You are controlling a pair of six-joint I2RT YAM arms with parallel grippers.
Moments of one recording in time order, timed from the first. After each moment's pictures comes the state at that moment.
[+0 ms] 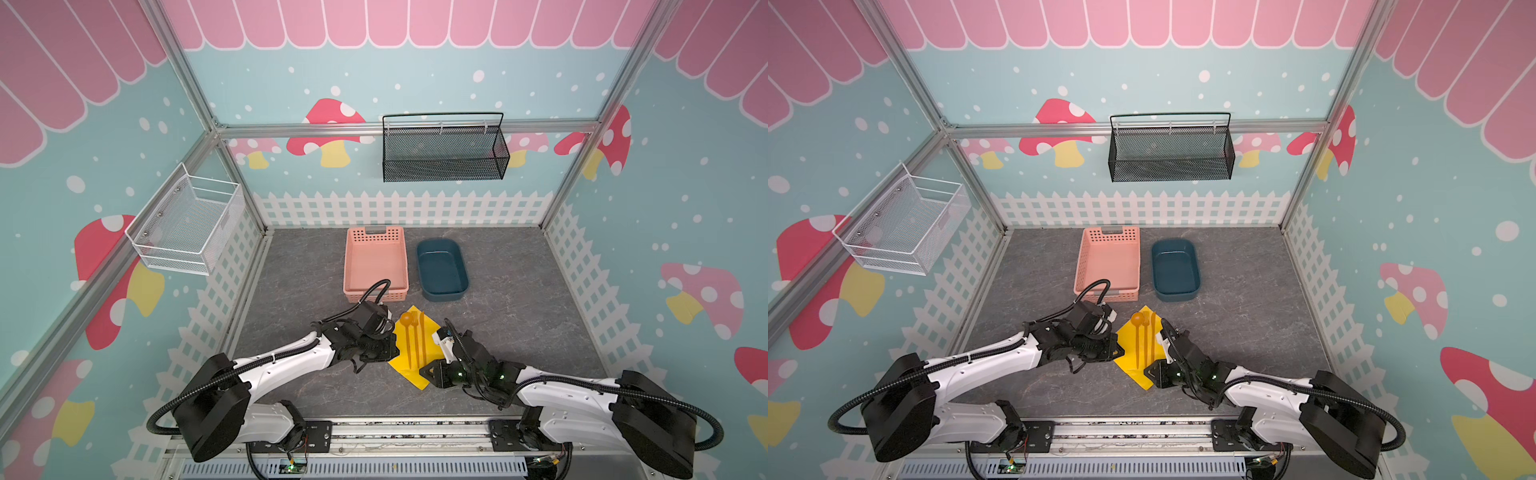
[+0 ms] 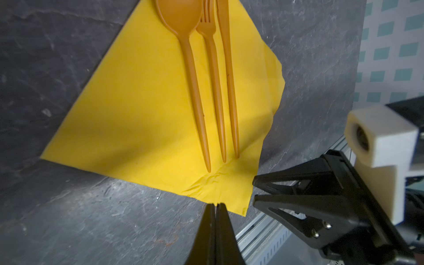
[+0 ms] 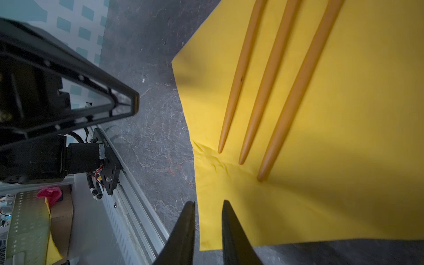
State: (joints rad) left arm -0.79 1.33 0.71 -0.37 0.34 -0.79; right arm 0.93 1.14 0.31 0.13 -0.24 0.81
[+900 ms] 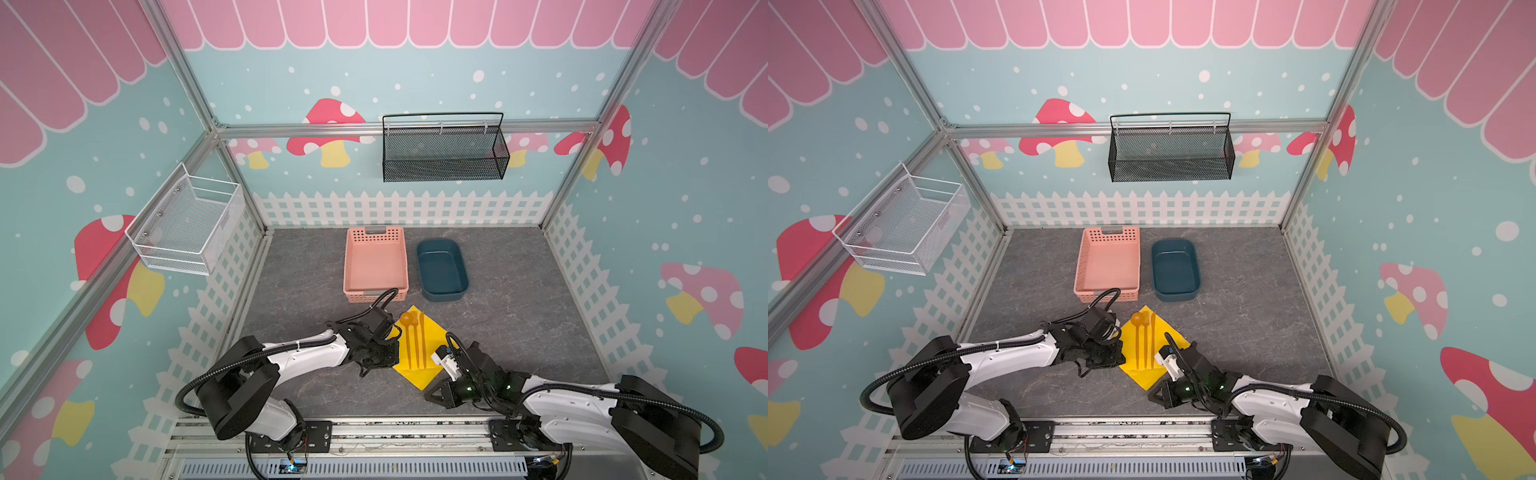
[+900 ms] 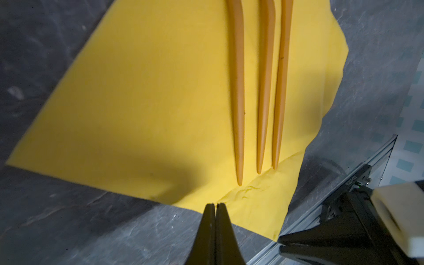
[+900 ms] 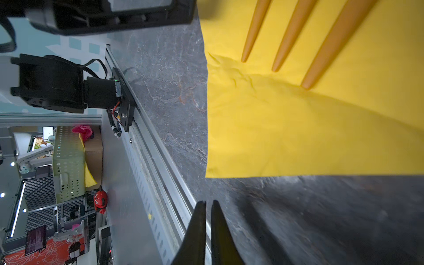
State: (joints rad) left arm -0.80 1.48 0.72 -0.33 0.30 -0.84; right arm 0.93 1.12 0.17 0.21 -0.50 0.79
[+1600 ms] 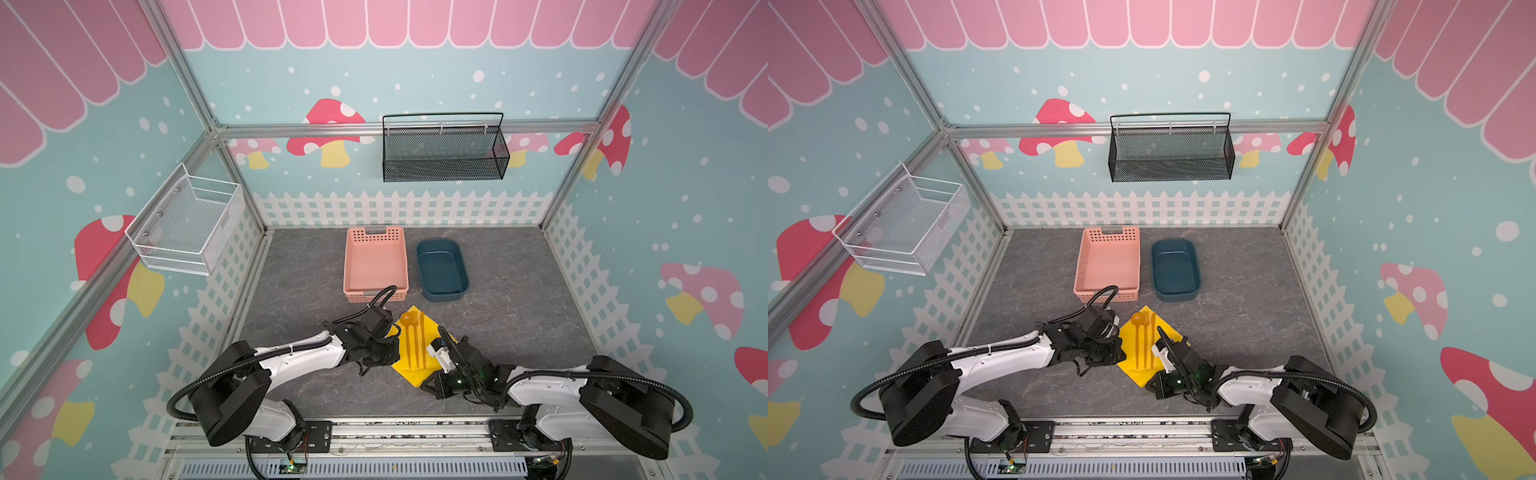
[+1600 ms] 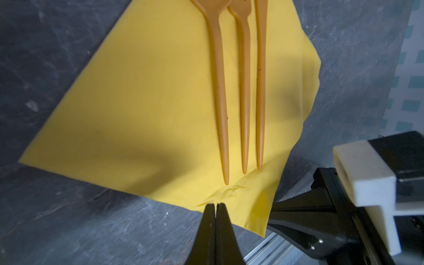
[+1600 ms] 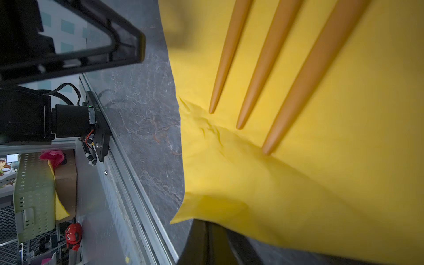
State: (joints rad) left arm -0.80 1.42 0.72 -0.32 0.29 -0.84; right arm 0.92 1.29 0.26 0.26 -0.37 0.76
